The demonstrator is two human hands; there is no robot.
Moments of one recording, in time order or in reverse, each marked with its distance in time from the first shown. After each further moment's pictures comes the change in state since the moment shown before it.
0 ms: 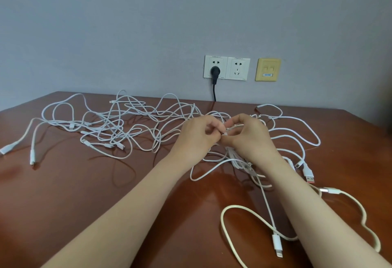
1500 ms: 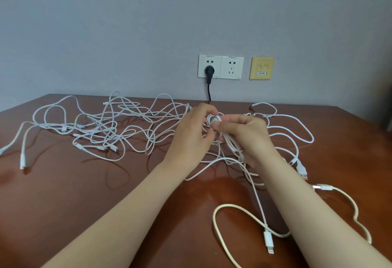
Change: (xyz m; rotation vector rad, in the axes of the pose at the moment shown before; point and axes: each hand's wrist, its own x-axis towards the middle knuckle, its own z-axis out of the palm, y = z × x) left_hand -0.006 -0.005 0.007 0.086 0.142 0.241; right_hand 0.000 -0.002 0.000 0.655 0.038 0.192
